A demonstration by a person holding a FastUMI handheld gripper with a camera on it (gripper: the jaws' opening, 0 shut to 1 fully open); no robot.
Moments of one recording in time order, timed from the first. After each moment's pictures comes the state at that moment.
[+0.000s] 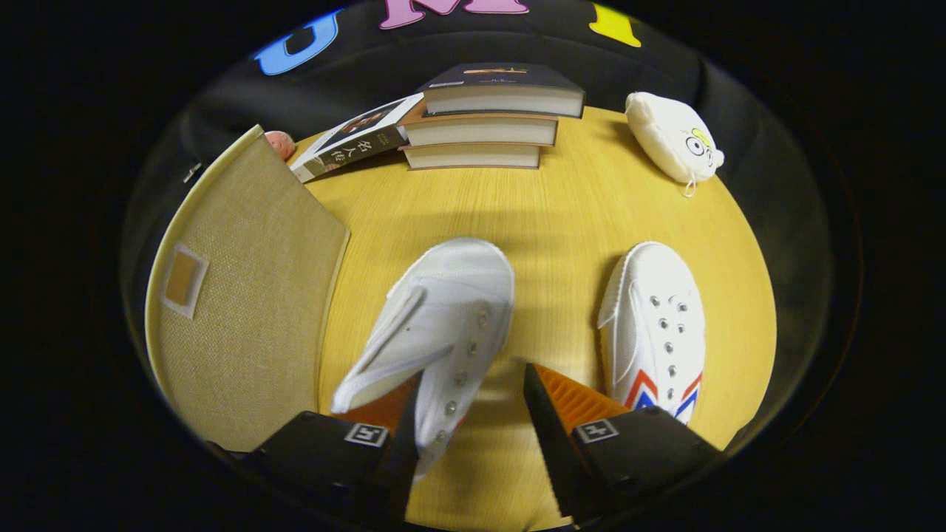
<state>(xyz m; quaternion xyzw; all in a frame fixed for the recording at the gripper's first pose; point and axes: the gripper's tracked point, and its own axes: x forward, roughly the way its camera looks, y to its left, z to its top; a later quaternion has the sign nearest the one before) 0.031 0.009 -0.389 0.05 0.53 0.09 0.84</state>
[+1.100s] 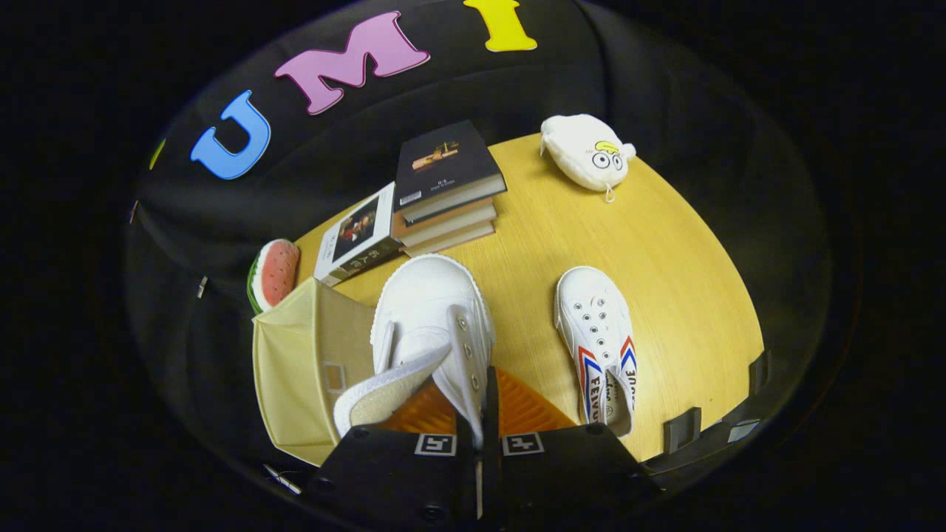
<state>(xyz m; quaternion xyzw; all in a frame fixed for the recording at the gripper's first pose) 0.033 -0.016 -0.214 0.19 0.48 0.00 0.85</state>
